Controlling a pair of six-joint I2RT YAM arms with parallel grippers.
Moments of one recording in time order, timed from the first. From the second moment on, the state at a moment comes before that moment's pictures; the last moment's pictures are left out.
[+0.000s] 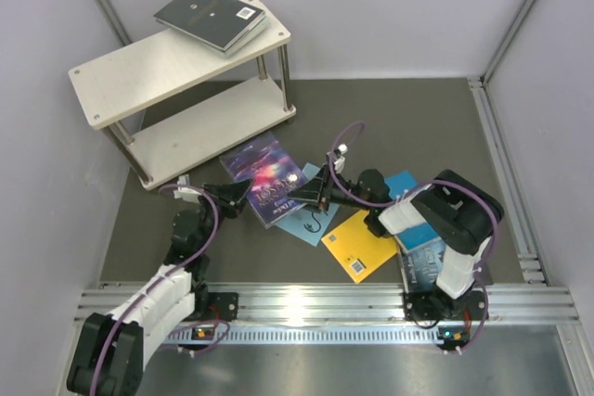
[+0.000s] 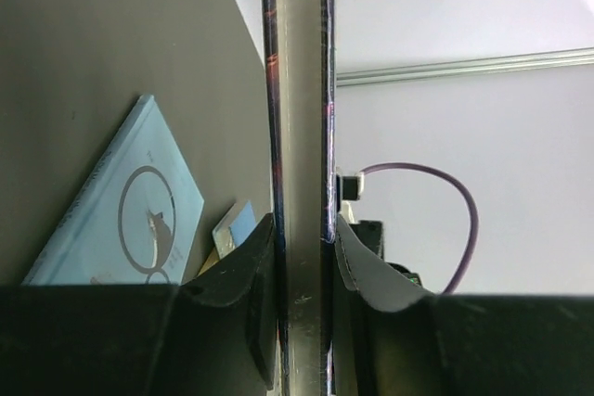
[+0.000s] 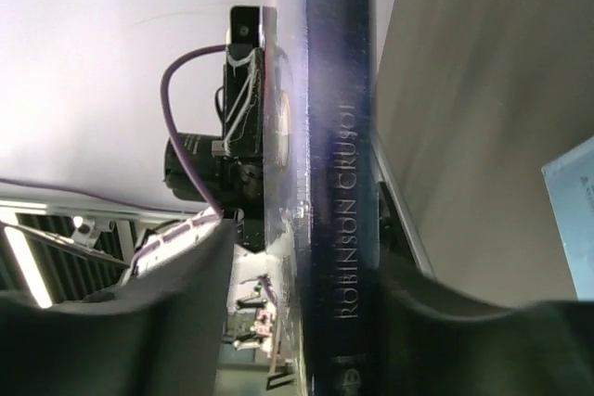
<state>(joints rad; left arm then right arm) -0.26 0.79 0.03 0.79 0.18 -1.45 0.74 1.79 0.57 1.29 -0.59 1.47</state>
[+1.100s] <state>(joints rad) -0.26 0.28 0.03 0.30 0.17 -1.27 0.59 2.17 1.33 0.94 -0.55 1.37</state>
